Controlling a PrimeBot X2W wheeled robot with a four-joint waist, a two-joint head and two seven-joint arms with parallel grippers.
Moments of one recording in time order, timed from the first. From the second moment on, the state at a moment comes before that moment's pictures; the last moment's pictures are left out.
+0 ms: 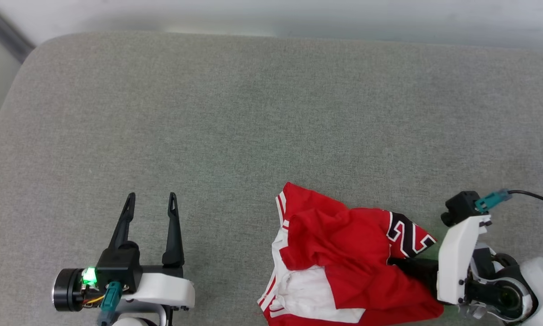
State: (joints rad) left arm -0.04 0.06 -0.06 0.02 -0.02 0.08 -0.26; right arm -0.29 -0.44 0.39 0.24 1.02 0.13 0.76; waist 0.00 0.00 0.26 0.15
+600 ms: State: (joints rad) left arm 0.02 0.06 -0.01 -0.02 -0.03 0.09 -0.26; right arm -0.44 -0.72 0.48 -0.05 0.96 0.13 0.77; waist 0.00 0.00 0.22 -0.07
